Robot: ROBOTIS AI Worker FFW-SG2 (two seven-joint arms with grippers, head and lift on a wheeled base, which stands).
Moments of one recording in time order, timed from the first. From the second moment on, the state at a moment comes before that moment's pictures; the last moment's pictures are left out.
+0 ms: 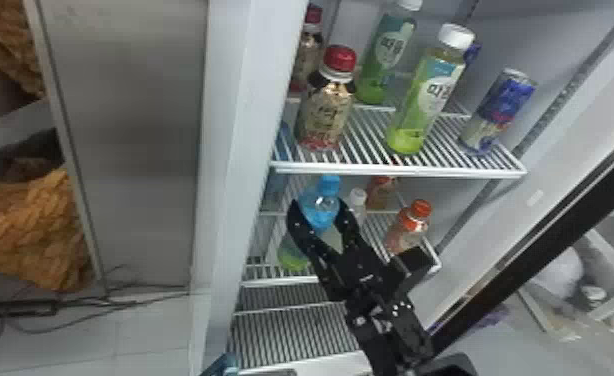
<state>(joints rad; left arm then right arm) 0.54 0.11 -0.02 -2.16 1.12 1.35 -0.28 0.31 -0.22 0.05 -1.77 -0.20 -0.26 0.20</state>
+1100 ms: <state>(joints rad) 0.54 0.11 -0.02 -2.16 1.13 1.35 -0.29 0.64 -0.21 -0.07 -2.17 -0.25 0.00 0.36</state>
